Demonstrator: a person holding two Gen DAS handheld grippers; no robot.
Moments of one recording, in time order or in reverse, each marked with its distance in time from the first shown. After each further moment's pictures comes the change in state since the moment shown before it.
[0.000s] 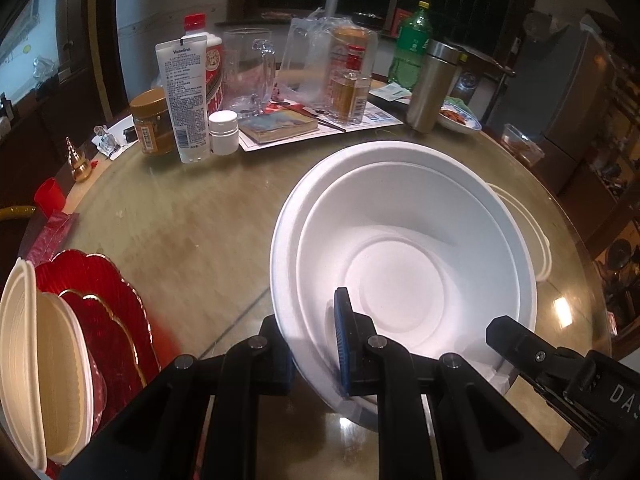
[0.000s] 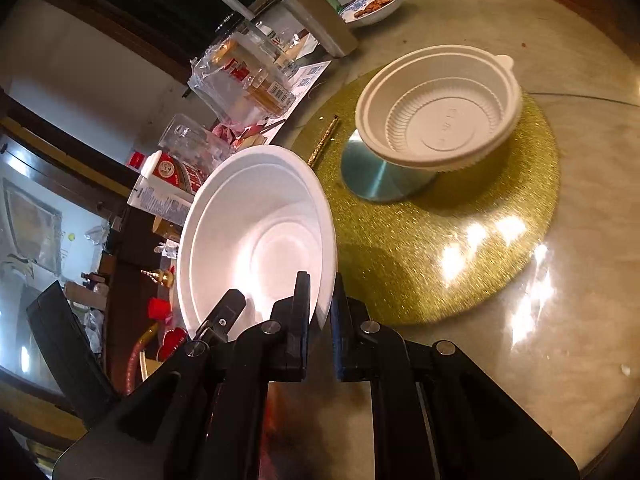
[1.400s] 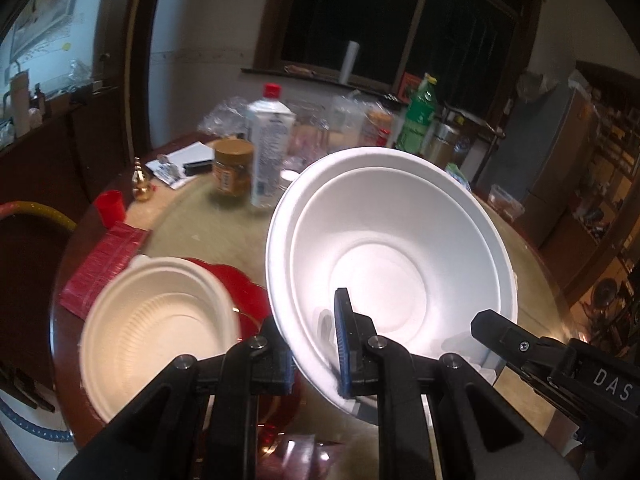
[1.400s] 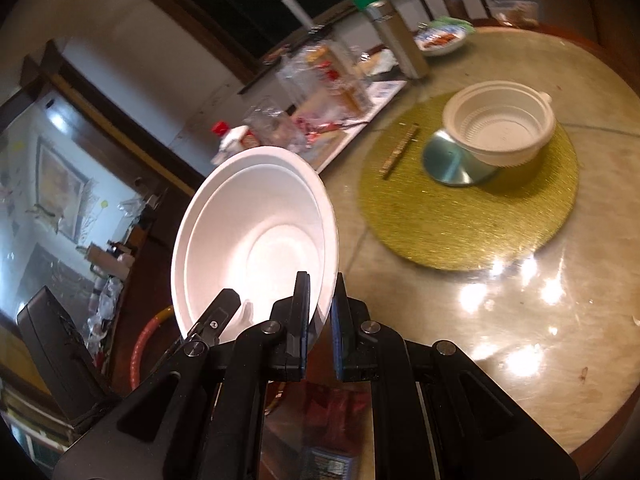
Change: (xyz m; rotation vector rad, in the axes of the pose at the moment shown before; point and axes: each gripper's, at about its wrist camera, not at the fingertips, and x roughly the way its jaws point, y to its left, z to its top) left arm -0.108 0.085 -0.022 -0.083 -0.209 -0.039; right arm -0.043 0.088 -0.066 -0.183 -0.077 0.103
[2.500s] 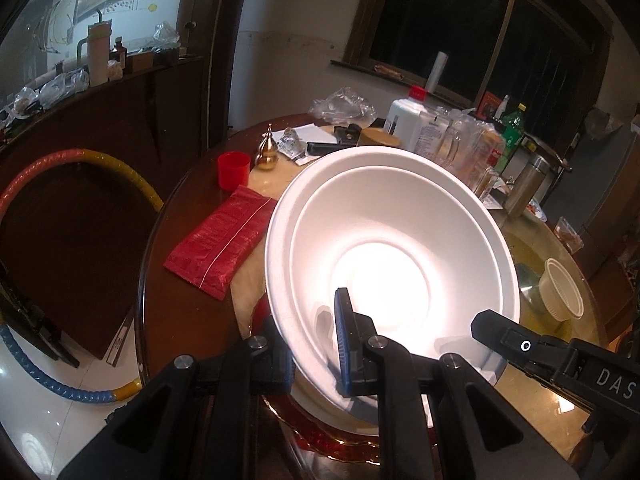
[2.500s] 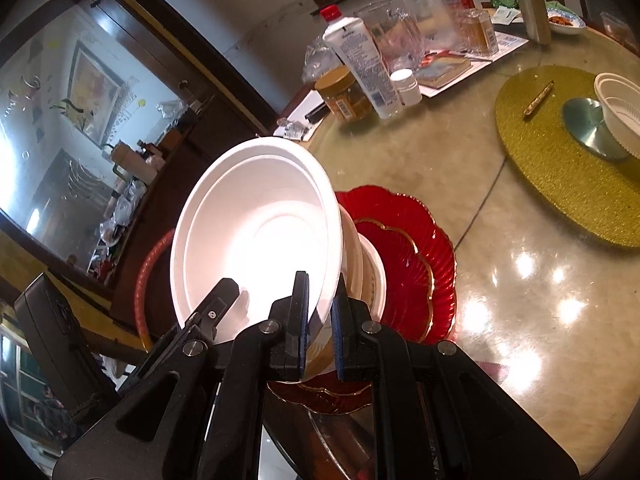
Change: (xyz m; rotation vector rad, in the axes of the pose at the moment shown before) left arm -0.018 0.126 -0.022 -0.157 0.023 0.182; right arm 0.089 0.105 -0.066 -0.198 0.249 0.087
